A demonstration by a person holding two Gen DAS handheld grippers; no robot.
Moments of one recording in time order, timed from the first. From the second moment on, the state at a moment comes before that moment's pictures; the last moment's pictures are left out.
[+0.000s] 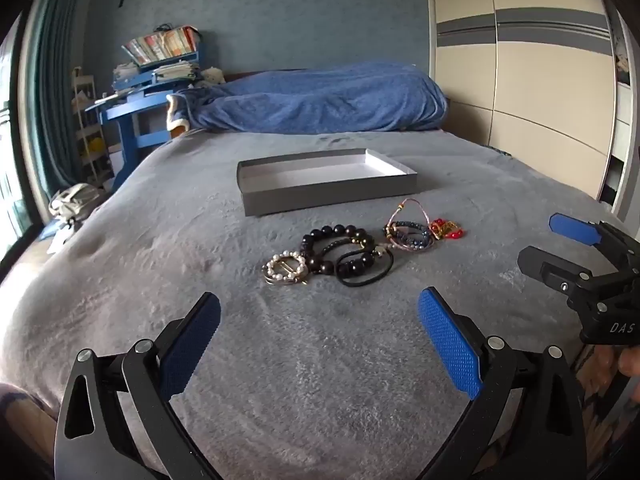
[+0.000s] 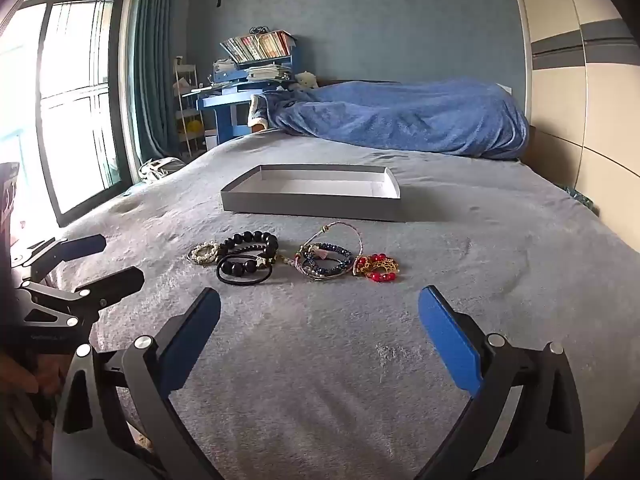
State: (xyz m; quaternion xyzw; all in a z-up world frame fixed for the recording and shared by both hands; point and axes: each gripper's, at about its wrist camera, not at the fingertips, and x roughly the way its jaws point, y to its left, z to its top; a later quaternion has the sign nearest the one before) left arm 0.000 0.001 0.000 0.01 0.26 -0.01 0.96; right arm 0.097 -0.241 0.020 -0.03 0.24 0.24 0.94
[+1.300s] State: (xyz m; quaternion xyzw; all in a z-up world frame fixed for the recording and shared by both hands) left arm 0.007 0.002 -0.007 0.00 0.28 -0.02 0.96; right arm 0.100 -0.240 0.019 -0.03 0.25 0.24 0.94
